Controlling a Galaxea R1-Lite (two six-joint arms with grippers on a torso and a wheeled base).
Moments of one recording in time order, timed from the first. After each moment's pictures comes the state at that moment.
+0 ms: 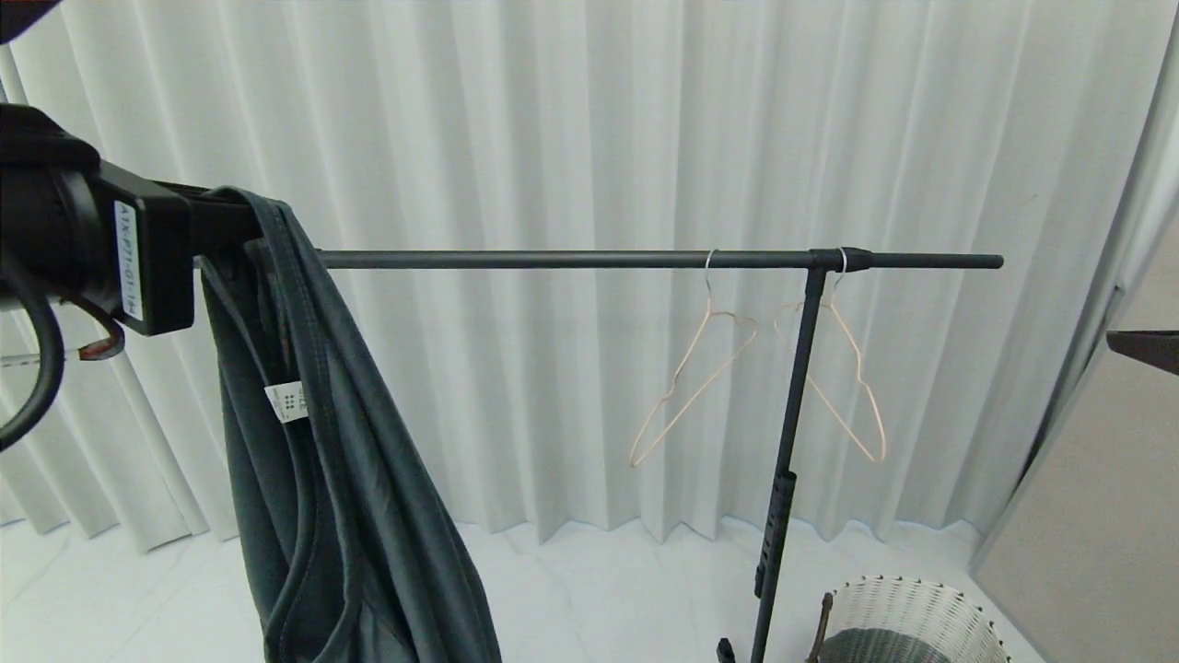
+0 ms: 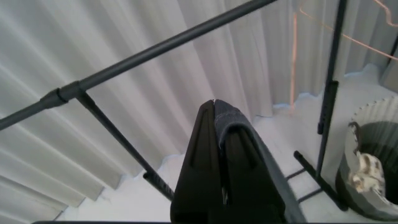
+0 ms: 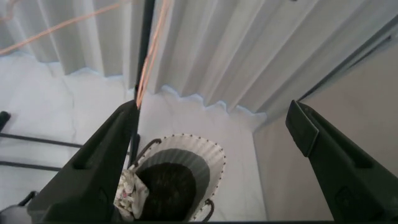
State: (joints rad) left arm -0.48 1.22 -1.29 0.32 0.16 0.27; right arm 0.13 1.15 -1.14 0.36 -0.05 -0.22
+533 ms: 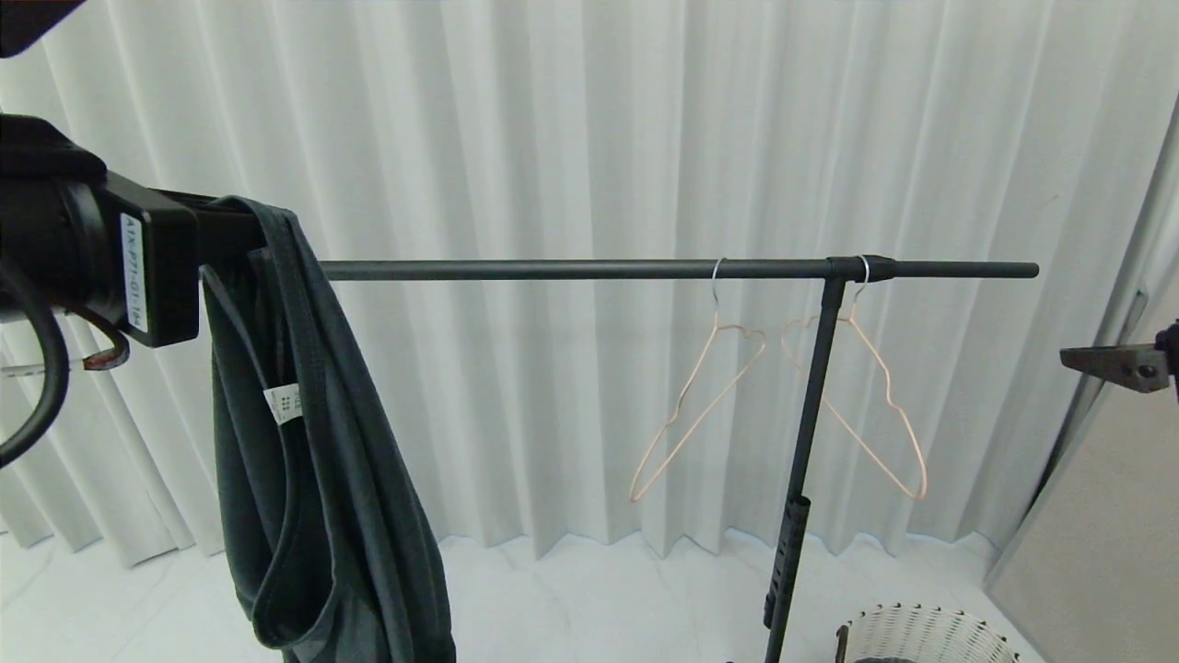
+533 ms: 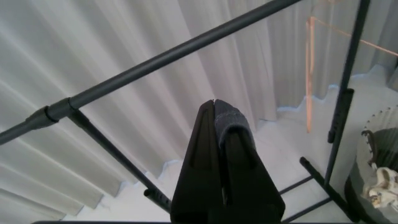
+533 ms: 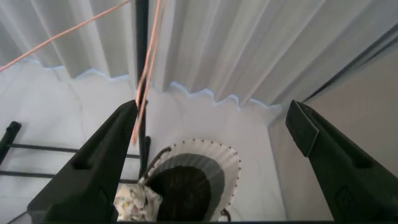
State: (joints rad) left arm -0.48 1.22 -1.27 0.32 0.16 0.27; right arm 0.13 1.25 -1.11 0.31 -0.05 -0.15
